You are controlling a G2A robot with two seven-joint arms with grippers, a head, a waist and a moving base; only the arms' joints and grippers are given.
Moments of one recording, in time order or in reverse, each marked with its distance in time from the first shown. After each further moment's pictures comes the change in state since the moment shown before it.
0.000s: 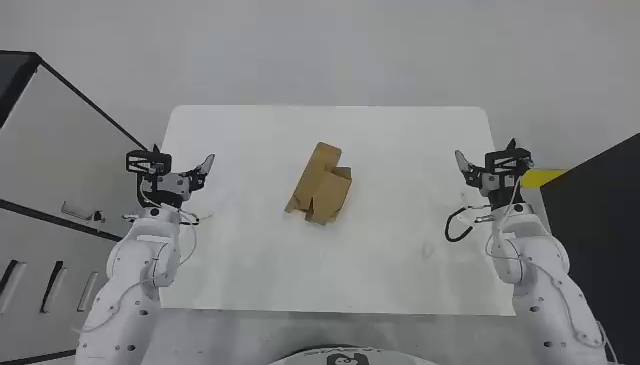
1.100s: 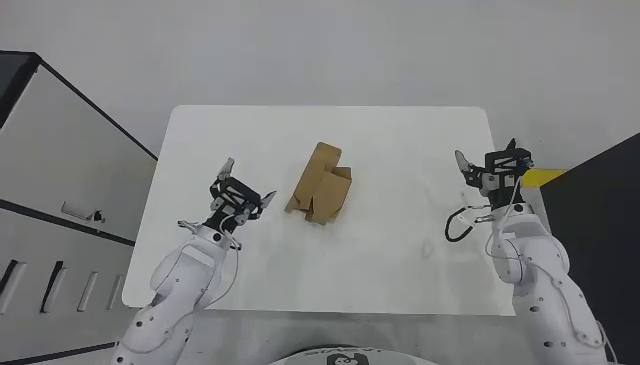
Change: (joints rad) left arm 0.056 0.000 0.218 -0.096 0.502 -0.073 0.039; right arm 0.000 0.000 0.000 0.000 0.000 0.000 0.000
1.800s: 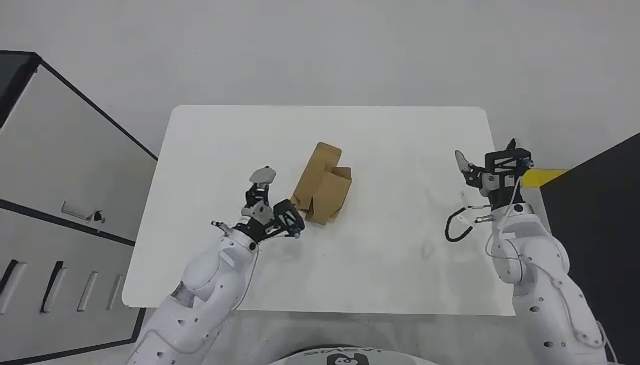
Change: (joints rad) left arm -0.088 -0.004 0.183 0.107 0.511 0.039 -0.036; right arm 0.000 0.000 0.000 0.000 0.000 0.000 0.000
